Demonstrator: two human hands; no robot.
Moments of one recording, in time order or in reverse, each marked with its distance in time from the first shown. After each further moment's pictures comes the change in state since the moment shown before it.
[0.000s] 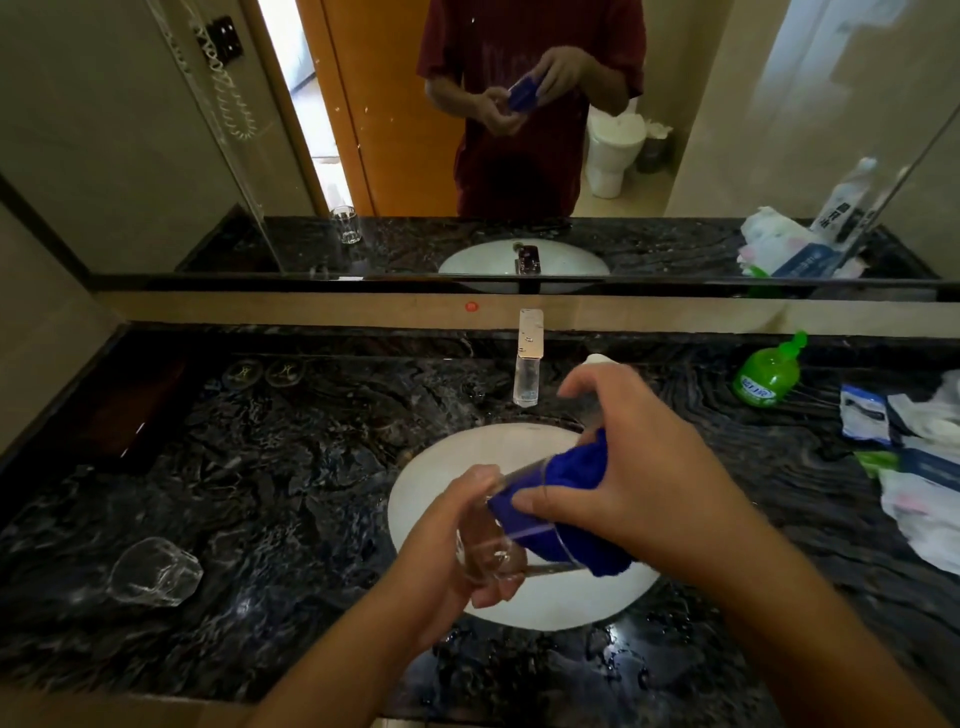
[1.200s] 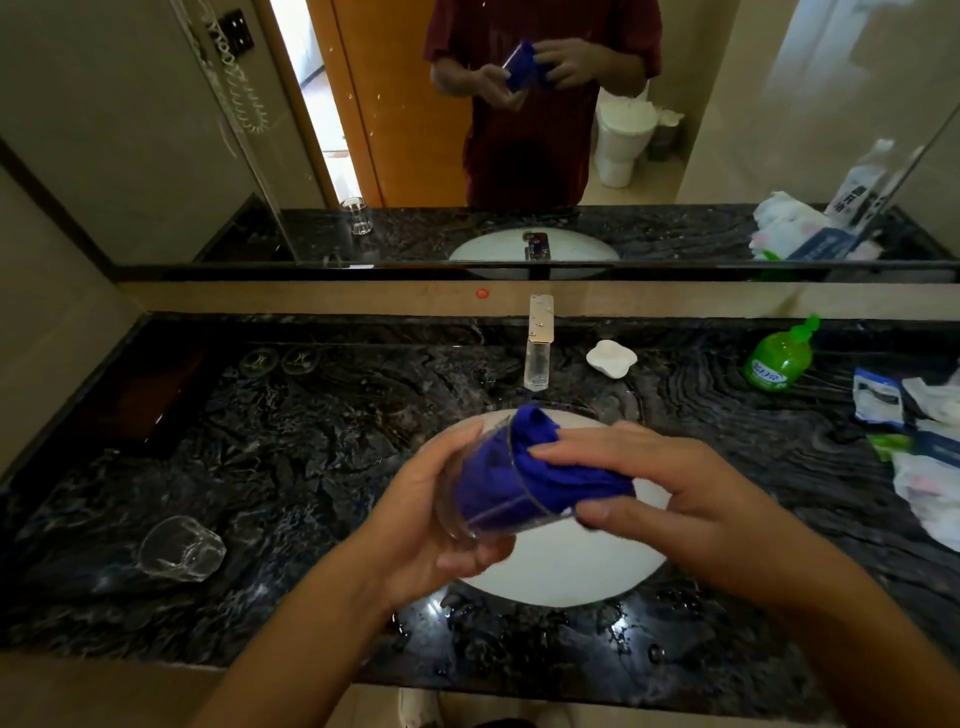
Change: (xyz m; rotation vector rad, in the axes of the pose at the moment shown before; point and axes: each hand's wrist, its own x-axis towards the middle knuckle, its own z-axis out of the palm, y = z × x) left_hand -0.017 0.028 -0.006 -0.130 -0.109 -0.160; right_hand -0.029 0.037 0.008 0.423 -0.165 -0.328
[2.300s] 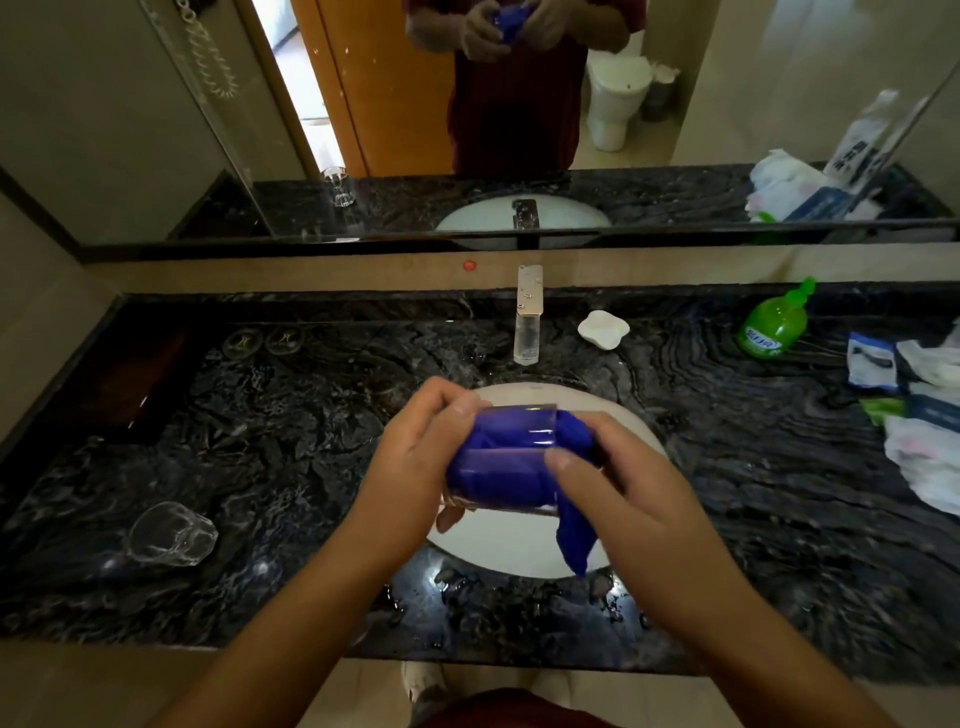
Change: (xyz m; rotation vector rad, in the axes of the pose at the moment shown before) left_hand 0.001 0.002 0.011 0.618 0.303 0.526; right_hand -0.003 -0.019 0.051 0.281 0.348 0.333
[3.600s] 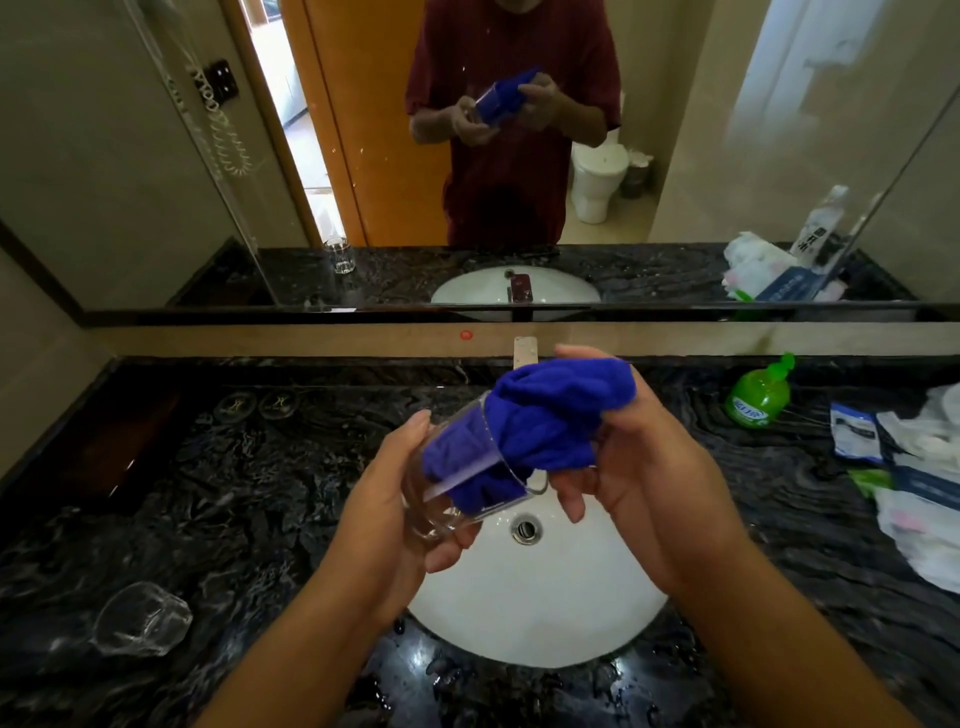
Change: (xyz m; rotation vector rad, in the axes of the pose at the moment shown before) left_hand 0.024 0.025 -0.014 -0.522 0.042 -0.267; right_hand 0.067 -0.031 -0.016 0.612 -0.029 -0.029
